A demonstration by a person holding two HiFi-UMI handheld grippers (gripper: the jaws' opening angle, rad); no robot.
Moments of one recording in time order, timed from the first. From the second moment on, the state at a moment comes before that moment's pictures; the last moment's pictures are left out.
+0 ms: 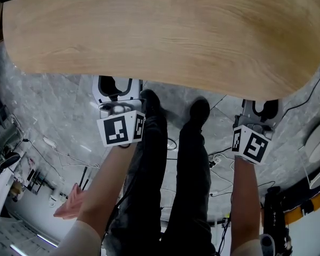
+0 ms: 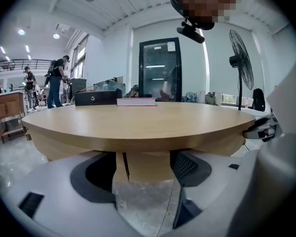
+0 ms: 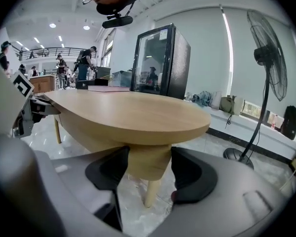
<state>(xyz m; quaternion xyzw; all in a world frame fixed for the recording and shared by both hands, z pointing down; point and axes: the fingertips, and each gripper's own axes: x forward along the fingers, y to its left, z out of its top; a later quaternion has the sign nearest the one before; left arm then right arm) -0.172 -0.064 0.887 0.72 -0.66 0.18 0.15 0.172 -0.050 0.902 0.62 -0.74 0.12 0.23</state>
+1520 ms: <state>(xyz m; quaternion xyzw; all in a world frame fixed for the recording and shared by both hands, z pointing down) -0.133 -0.010 0.638 0.77 -0.57 0.23 0.19 0.140 -0.004 0.643 0.58 -0.75 0.18 0.25</state>
